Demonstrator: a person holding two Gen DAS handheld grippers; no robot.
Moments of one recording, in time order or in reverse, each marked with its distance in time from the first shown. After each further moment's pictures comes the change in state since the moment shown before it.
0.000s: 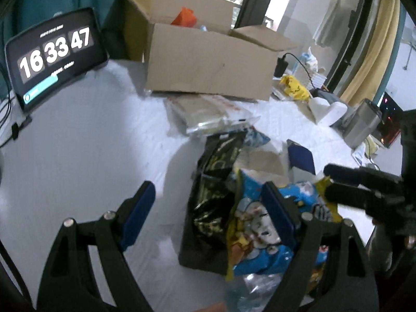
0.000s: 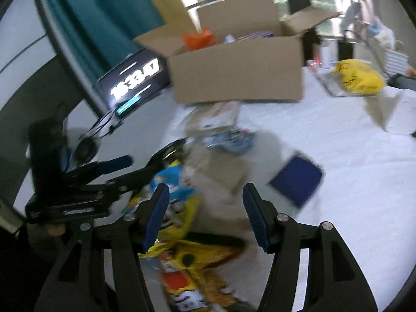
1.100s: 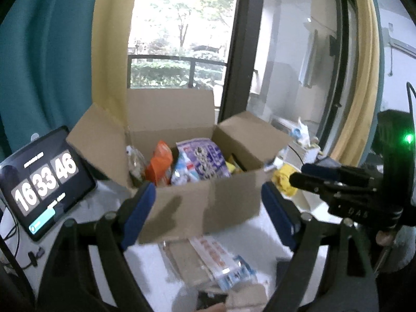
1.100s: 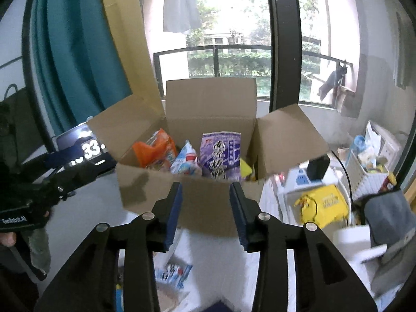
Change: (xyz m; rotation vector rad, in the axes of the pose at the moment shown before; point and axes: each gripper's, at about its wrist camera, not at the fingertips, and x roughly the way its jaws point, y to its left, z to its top) left arm -0.027 -0.042 0.160 0.152 -0.330 0.005; right arm -0.018 -0.036 0.163 -0.141 -0.268 -0.235
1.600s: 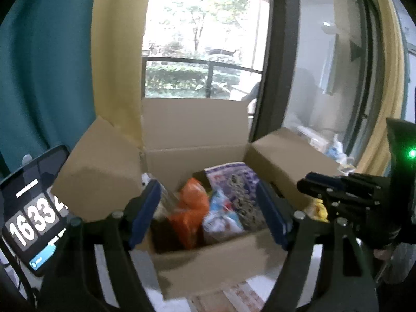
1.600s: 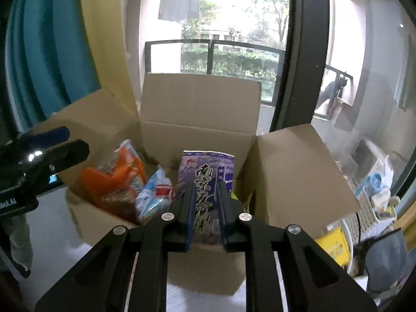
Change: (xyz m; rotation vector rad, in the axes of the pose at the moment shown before) left arm 0.078 0.048 0.049 -0.027 -0.031 0.080; right arm 0.099 -0.008 0.052 -0.085 0.025 -0.089
